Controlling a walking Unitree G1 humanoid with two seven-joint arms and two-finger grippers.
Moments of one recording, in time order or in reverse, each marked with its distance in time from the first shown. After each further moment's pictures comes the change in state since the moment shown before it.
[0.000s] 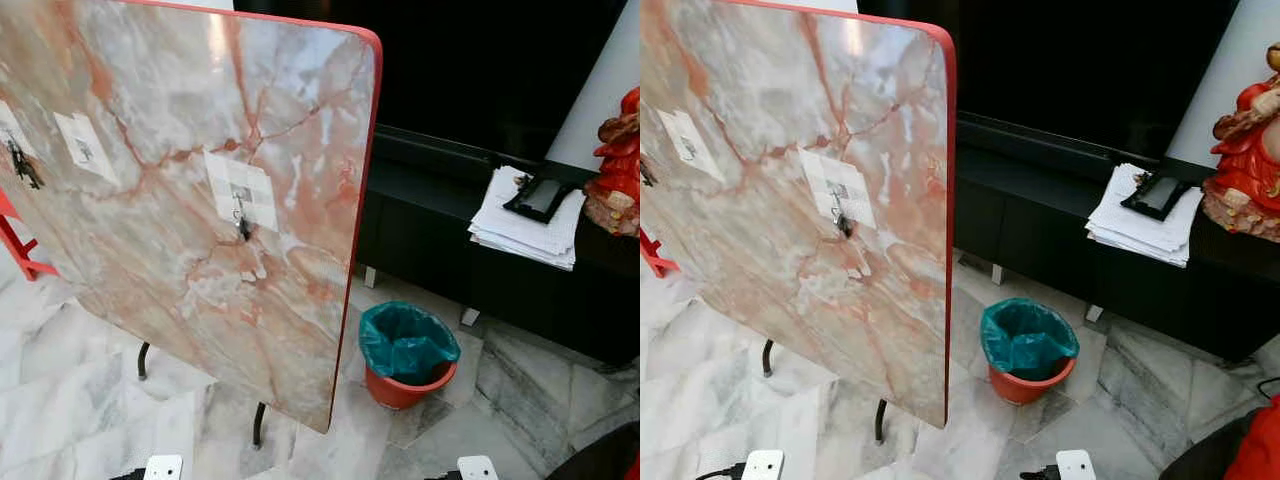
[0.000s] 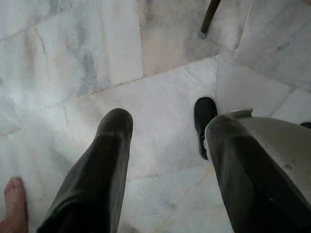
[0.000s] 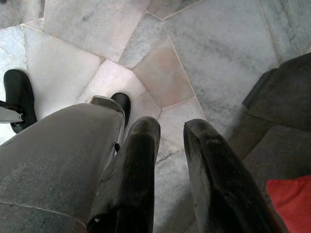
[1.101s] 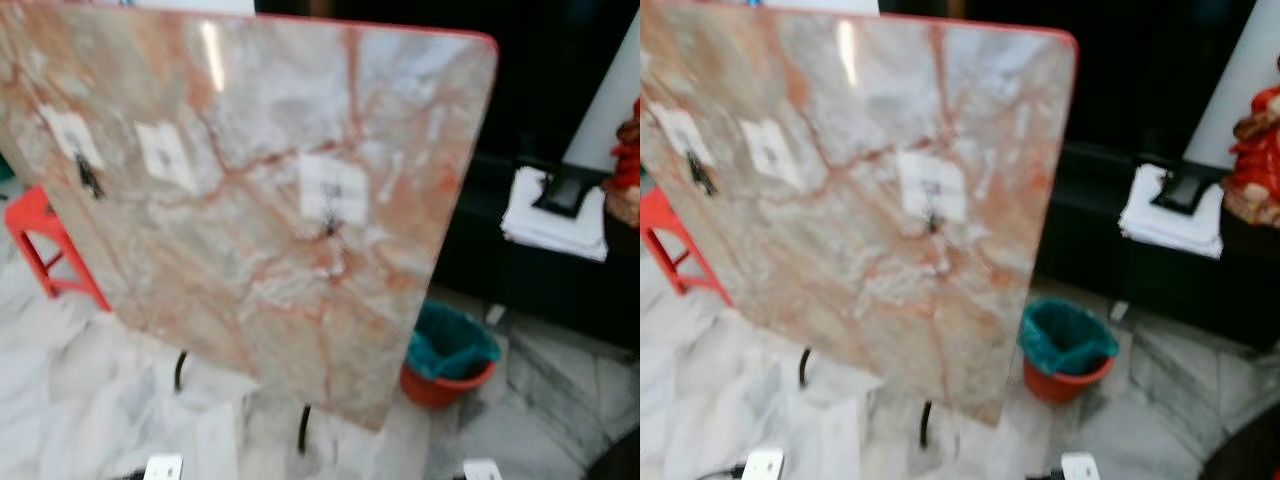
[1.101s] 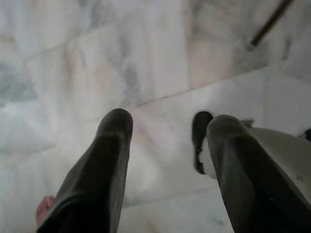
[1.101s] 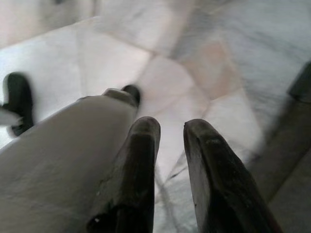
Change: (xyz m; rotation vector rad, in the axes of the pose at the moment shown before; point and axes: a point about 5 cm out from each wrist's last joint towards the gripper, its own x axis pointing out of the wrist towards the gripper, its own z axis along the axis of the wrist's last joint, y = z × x) left arm 0.001 0.006 0.007 -0.011 -0.019 -0.002; right arm 0.000 0.005 -0.006 0.016 0.015 0.010
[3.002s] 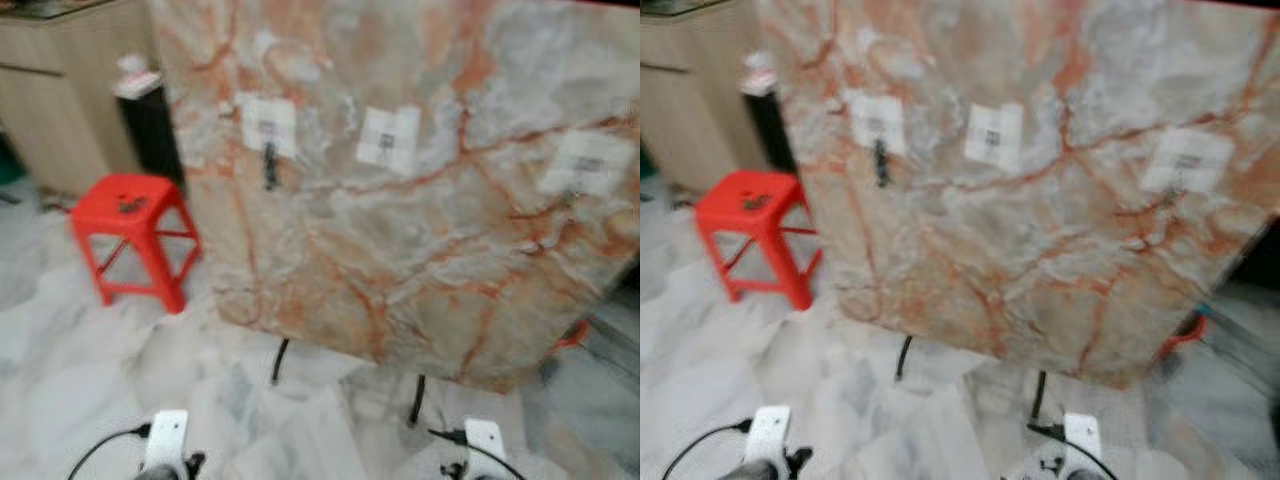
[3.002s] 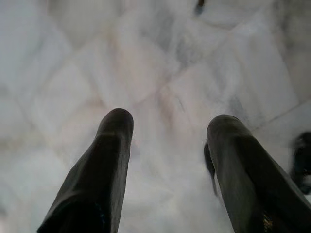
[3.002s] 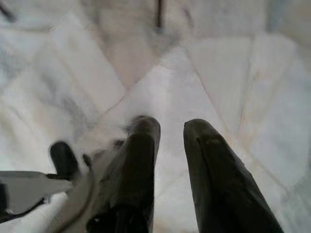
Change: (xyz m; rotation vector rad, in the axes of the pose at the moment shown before) left arm 0.009 -0.005 0.059 0.010 -0.076 -0.033; right arm -0.002 -0.004 0.059 0.184 -0.128 -0.019
